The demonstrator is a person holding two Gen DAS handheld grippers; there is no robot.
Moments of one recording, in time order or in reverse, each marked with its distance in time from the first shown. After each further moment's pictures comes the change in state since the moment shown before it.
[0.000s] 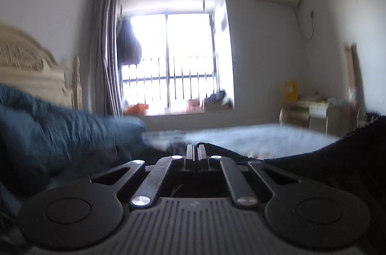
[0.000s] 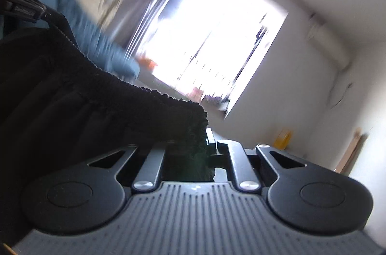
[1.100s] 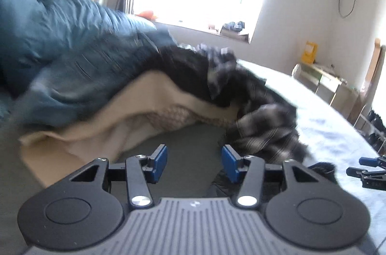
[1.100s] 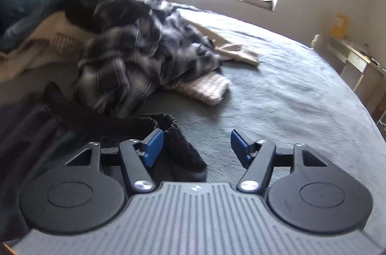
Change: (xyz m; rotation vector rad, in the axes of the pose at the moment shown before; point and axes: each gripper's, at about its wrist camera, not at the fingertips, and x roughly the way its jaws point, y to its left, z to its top) left arm 0.014 0.157 -0.010 -0.277 0.333 -0.041; right arm 0.096 0.013 -0.022 0.327 0.396 0.260
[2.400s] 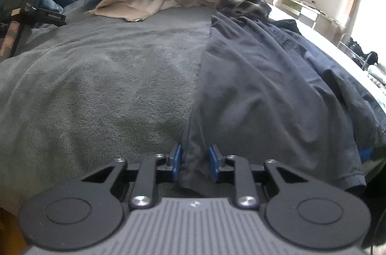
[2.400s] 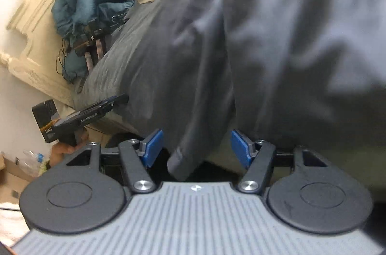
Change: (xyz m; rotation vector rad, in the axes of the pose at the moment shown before) left arm -0.212 0.065 -0.245 0.093 0.288 -0.046; right arm -0.215 0.157 -0.235 0.561 0.426 0.727
